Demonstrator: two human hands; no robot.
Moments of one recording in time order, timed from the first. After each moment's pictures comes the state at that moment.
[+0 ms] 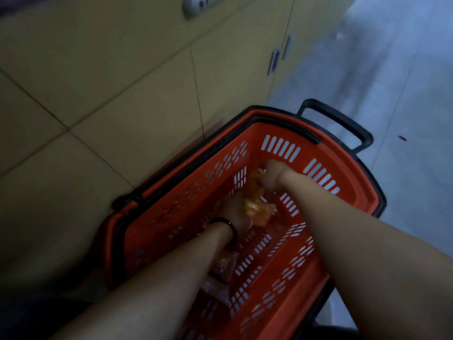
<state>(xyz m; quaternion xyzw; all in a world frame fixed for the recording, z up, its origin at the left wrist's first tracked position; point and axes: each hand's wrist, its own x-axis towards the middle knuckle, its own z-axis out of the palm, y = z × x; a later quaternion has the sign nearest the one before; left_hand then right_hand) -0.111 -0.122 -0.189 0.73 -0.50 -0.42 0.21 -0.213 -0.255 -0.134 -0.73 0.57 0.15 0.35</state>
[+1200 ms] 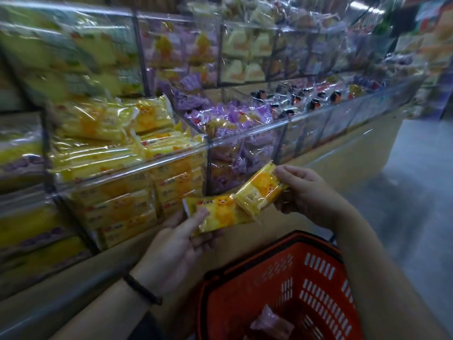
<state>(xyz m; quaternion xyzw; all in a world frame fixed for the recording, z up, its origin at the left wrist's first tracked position) -0.023 0.074 0.190 0.54 -0.20 -0.41 0.71 -0.188 -0.150 0.212 -0.66 0.18 -0.28 0.67</state>
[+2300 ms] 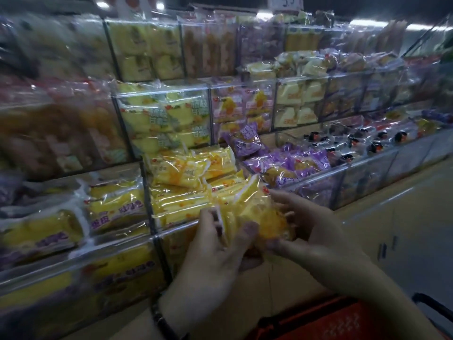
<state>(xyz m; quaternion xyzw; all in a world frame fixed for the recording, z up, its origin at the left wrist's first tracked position) -0.035 0.129 0.290 0.60 -0.35 -0.21 0.69 -0.145 -0.041 0.271 -0.79 -0.02 -0.35 0.49</state>
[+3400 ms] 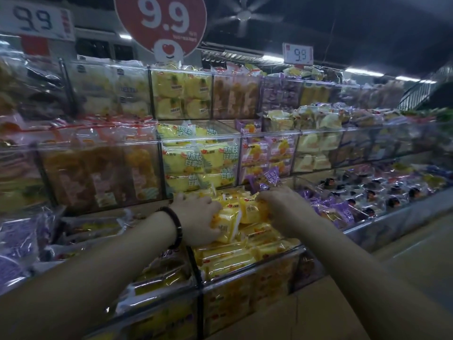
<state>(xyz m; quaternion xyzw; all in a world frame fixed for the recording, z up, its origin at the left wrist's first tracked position) 0.142 0.139 0.426 0.86 -0.49 0.08 -0.13 0.010 -0.065 0.388 -0.95 0.19 -0.24 -0.05</state>
